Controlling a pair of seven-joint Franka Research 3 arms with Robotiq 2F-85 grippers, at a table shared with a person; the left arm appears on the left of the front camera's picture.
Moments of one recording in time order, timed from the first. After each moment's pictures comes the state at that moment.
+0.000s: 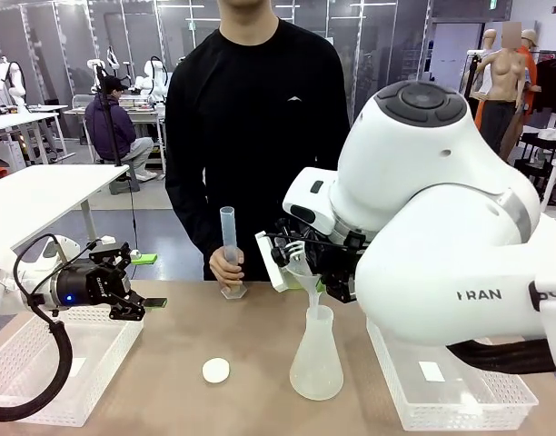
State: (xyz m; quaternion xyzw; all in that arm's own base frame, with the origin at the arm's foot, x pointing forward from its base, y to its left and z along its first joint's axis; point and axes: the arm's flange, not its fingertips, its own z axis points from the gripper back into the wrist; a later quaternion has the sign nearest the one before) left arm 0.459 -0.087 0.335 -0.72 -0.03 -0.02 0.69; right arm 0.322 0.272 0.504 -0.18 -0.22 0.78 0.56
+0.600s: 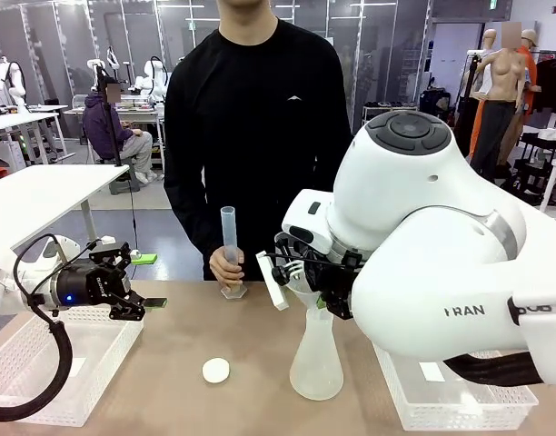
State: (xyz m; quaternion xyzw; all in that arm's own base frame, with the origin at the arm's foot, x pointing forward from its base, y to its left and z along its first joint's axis) left arm 0.459 -0.087 0.335 -0.72 -0.03 -0.02 0.69; right arm 0.326 0.272 0.474 -0.17 -0.19 0.79 0.56
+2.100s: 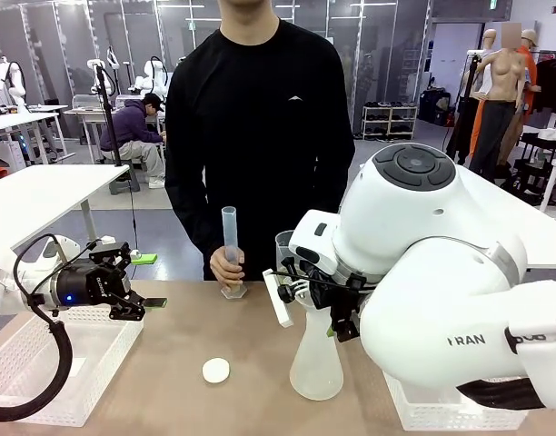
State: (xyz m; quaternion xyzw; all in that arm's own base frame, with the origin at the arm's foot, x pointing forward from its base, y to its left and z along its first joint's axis) left arm 0.459 -0.087 0.335 -0.72 -0.03 -0.02 0.69; right arm 0.325 0.264 0.450 -0.17 -0.20 0.78 0.56
